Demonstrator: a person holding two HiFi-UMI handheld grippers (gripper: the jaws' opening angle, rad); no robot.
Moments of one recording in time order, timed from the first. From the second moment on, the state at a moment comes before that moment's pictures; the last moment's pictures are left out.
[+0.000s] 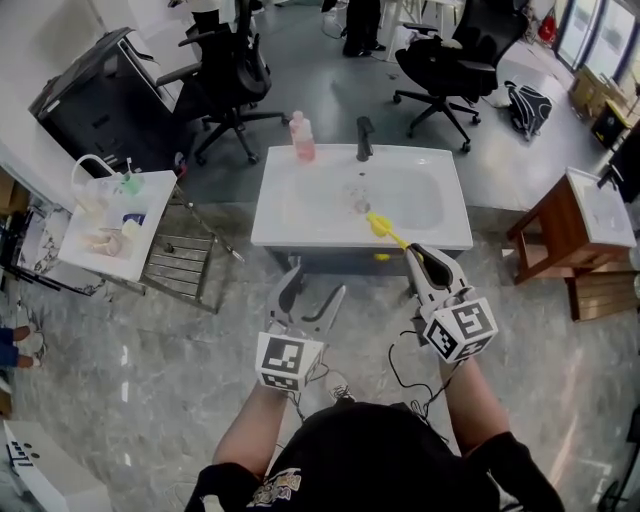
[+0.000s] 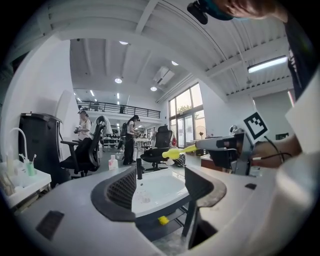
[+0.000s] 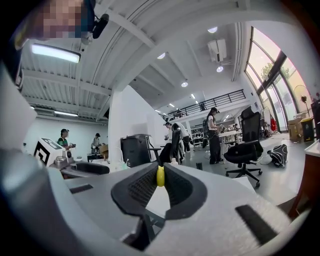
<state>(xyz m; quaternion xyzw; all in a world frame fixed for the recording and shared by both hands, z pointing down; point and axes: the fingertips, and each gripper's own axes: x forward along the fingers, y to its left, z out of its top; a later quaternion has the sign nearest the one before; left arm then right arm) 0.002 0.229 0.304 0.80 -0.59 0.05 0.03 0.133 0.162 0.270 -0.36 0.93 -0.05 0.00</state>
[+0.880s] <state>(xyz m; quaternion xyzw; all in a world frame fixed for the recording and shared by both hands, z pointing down) -0.026 0.163 0.314 0.81 -0.58 0.05 0.04 0.113 0.086 0.264 -0.38 0.92 -0.05 0.01</state>
